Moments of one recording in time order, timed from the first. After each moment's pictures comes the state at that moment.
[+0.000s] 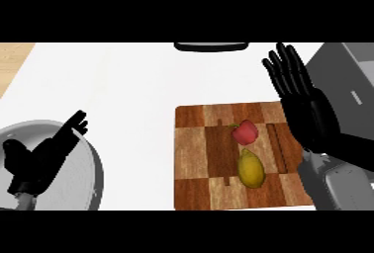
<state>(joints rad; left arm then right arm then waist) 0.01 0.57 -0.23 -1.58 0.40 0.08 0.17 -0.34 -0.22 0.15 -1.66 -0.29 0.01 -0.16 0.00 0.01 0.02</state>
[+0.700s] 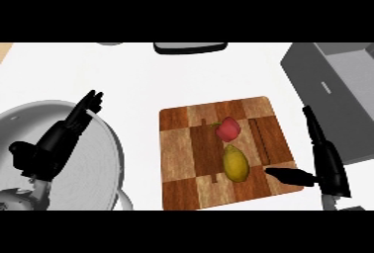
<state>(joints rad) -0.11 0.53 -0.27 -1.65 0.29 0.11 0.09 0.01 -0.41 0.25 -1.54 0.33 -0.41 0.04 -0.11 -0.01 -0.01</state>
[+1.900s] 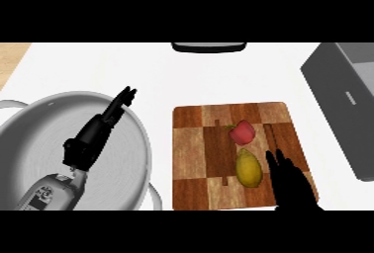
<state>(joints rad) -0.23 0.40 -0.37 -1.57 0.17 0.13 0.07 0.13 -0.23 0.72 -2.25 1.10 0.15 1.09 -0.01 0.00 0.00</state>
